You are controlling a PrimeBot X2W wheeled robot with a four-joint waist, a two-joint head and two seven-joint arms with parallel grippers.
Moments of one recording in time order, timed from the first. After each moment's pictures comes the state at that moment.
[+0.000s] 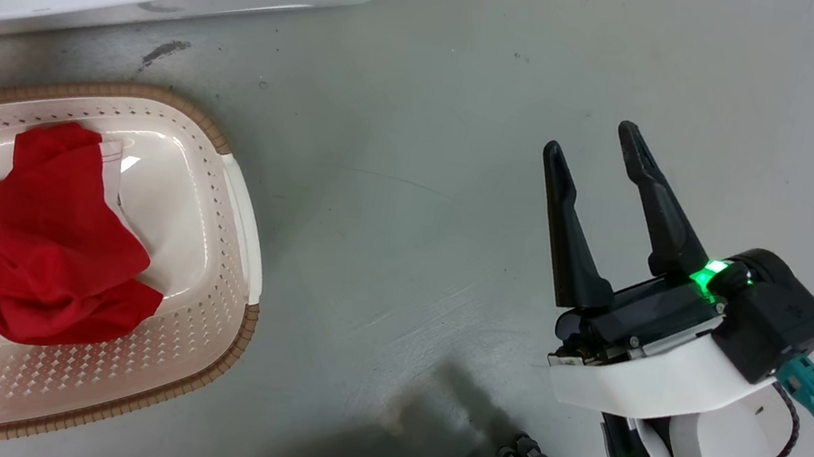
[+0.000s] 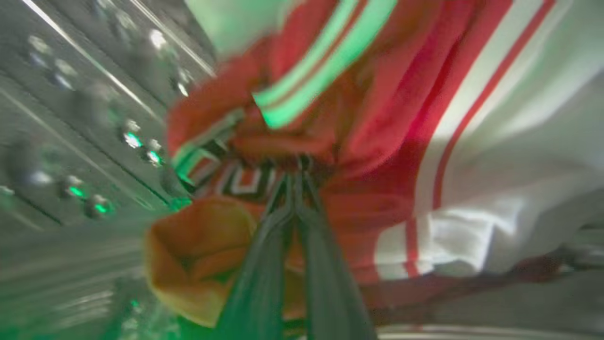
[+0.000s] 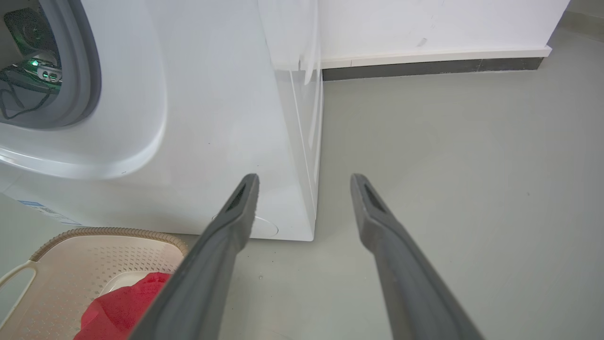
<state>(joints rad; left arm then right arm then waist) -1.54 0.55 -0.16 0.87 0.05 -0.03 0.90 -0.36 -0.05 0.31 -0.01 0.27 0.13 -0.26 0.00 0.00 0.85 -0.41</state>
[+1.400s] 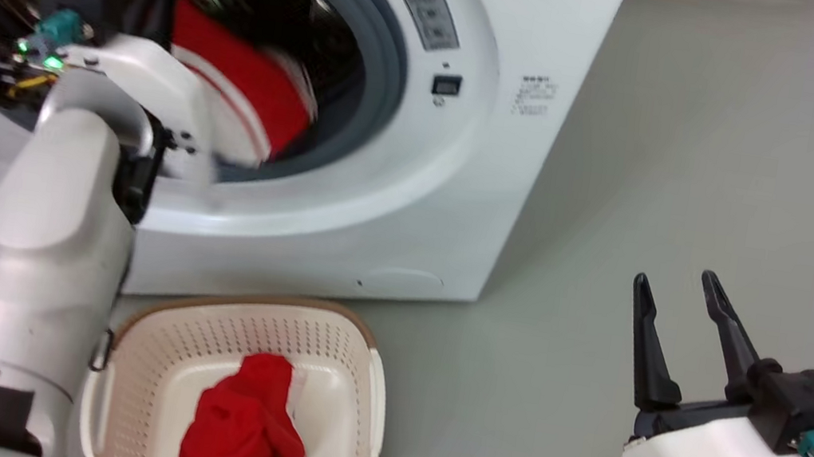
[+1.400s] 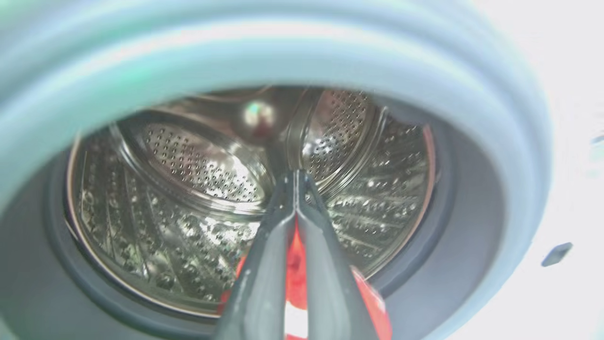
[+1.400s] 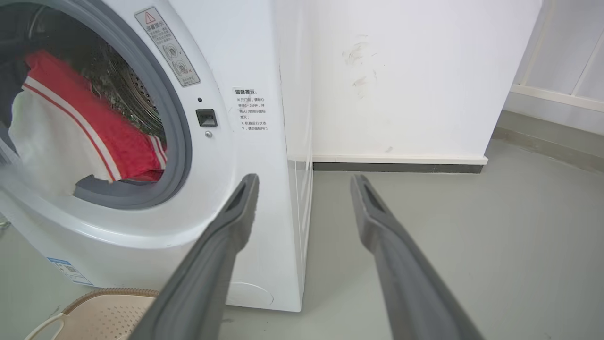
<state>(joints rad) -0.94 0.25 -0.16 0.89 -0.22 -0.07 -0.26 -0.14 -0.05 0.08 0.06 0.10 0.13 -0.18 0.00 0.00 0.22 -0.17</state>
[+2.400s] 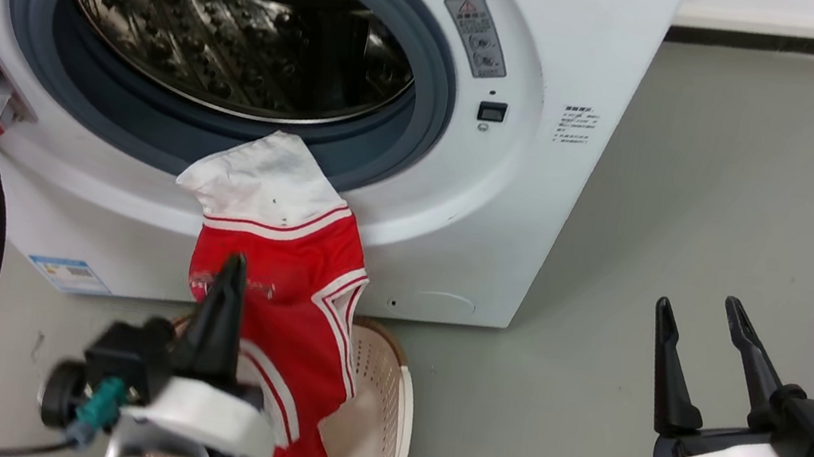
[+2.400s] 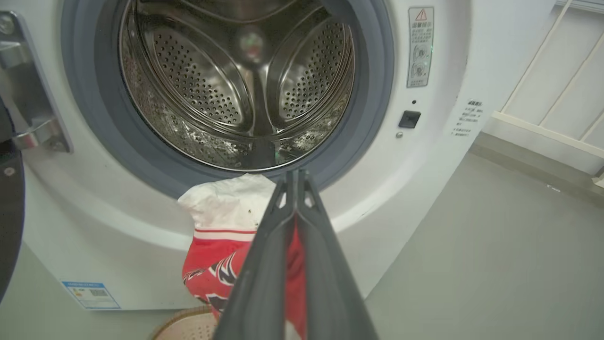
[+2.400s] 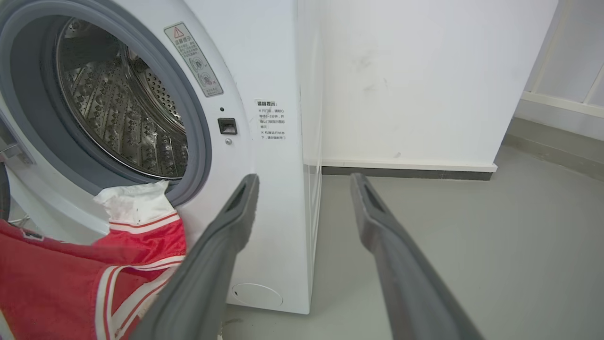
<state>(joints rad) -0.06 0.12 -0.19 -0.03 -0.27 0.08 -0.15 -0.04 -0.05 0.03 -0.05 0.09 0.13 -0.11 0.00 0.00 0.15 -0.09</state>
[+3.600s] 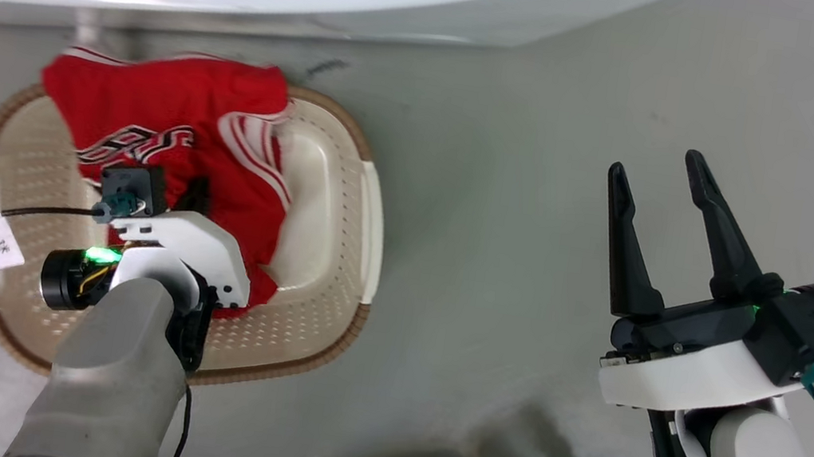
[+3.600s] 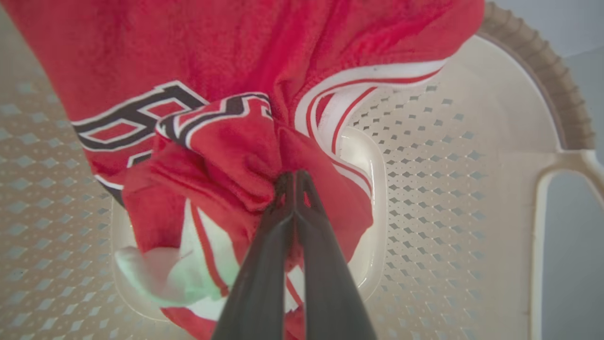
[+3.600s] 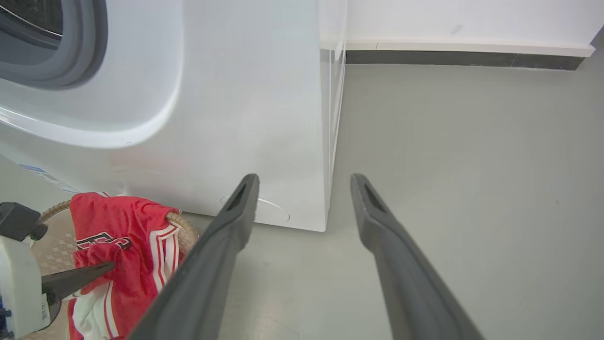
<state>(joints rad) -0.74 0.12 -0.14 1.09 -0.38 0.03 -0.26 -0.31 -0.05 0.17 0.01 0.12 0.13 -0.21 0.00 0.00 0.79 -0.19</state>
